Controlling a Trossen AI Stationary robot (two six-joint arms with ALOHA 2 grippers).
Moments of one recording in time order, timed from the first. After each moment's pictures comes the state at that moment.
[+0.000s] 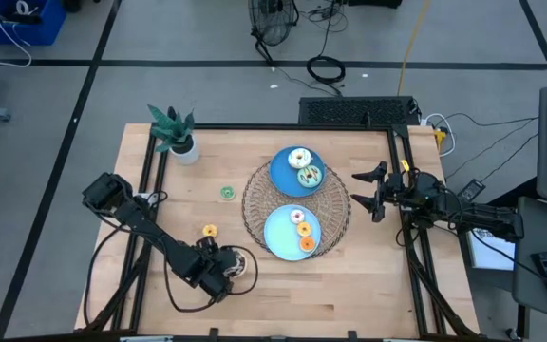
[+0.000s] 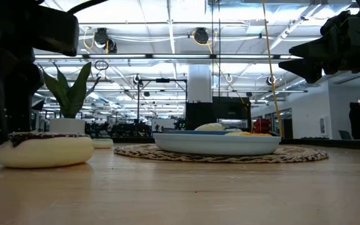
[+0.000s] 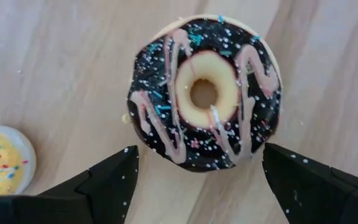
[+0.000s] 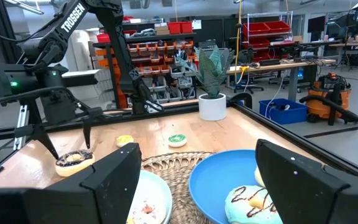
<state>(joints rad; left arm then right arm) -0.65 1.76 1.07 -0.73 -0.24 -1.02 -0.21 0.03 0.02 0.07 -0.03 0.09</state>
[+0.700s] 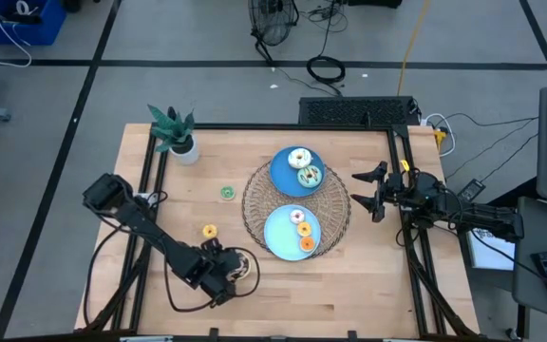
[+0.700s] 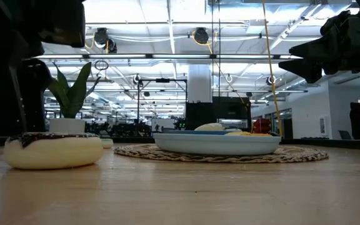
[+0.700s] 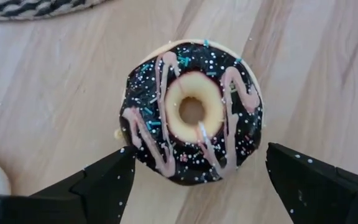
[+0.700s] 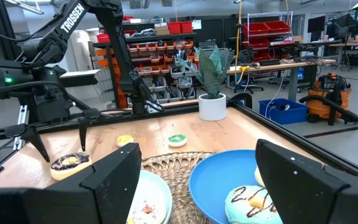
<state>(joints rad) -0.64 1.77 1.07 -0.61 -0.30 -1.00 -0.21 0.03 0.02 0.07 -0.03 0.09</state>
